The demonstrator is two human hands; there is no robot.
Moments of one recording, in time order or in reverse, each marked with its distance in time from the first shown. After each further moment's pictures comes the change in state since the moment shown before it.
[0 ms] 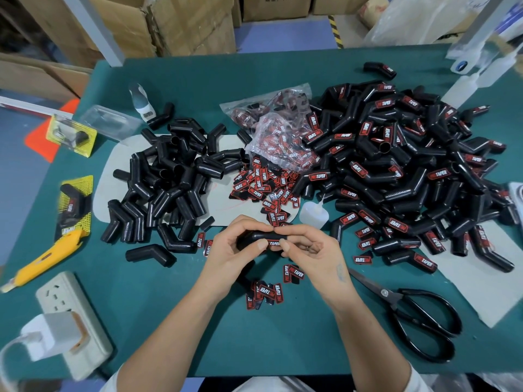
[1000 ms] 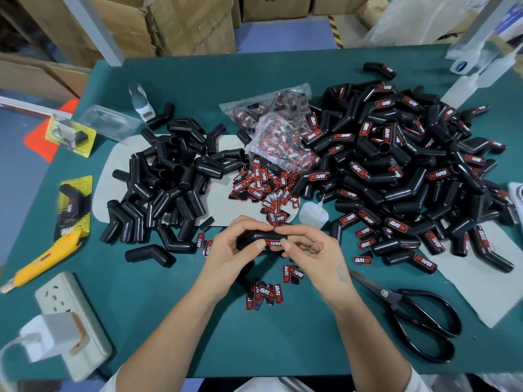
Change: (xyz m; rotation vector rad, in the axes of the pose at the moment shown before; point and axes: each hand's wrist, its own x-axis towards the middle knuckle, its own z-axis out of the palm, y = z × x) left_hand 0.000 -0.003 -0.002 0.043 -0.017 -0.006; right_hand 0.000 0.000 0.001 -0.003 0.014 0.010
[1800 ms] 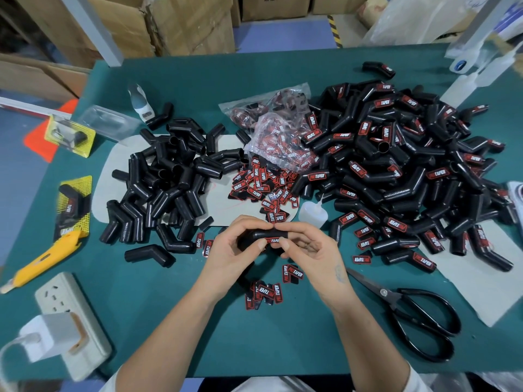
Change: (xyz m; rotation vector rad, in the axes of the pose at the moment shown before) left_hand 0.000 0.013 0.007 0.013 0.004 0.014; right_hand 0.001 0.006 0.001 0.035 0.016 -0.024
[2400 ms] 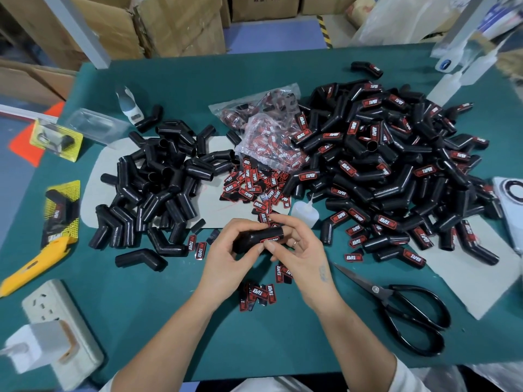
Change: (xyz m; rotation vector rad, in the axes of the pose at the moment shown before) left_hand -0.003 -0.009 0.011 0.125 0.070 0.081; right_hand 0.002 0.014 0.009 0.031 0.064 -0.013
